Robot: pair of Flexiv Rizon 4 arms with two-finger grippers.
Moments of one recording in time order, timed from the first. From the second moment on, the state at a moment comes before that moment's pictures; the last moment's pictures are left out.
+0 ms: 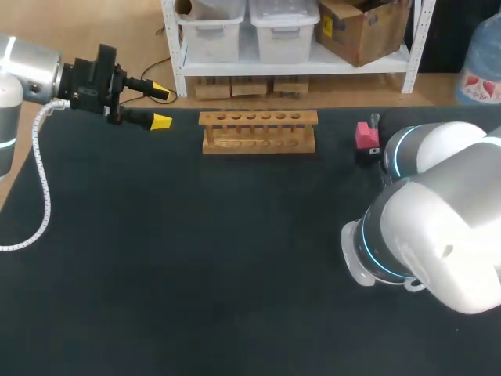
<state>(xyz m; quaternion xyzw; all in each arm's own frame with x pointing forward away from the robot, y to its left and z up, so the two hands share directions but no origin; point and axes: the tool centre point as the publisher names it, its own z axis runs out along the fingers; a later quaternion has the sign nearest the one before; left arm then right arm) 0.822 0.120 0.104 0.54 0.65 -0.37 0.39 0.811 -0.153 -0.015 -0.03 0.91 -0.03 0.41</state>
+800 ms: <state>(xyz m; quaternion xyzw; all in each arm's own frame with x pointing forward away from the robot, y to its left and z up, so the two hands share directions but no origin) 0.822 0.120 0.104 0.54 0.65 -0.37 0.39 0.812 -0.155 -0.021 -0.04 0.92 -0.01 0.40</state>
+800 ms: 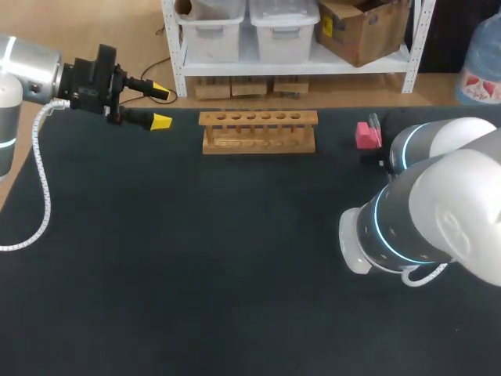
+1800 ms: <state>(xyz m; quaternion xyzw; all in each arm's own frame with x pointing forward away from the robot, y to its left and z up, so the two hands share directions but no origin) 0.822 0.120 0.104 0.54 0.65 -0.37 0.39 0.802 -0.112 0.042 -0.04 0.91 0.00 0.40</state>
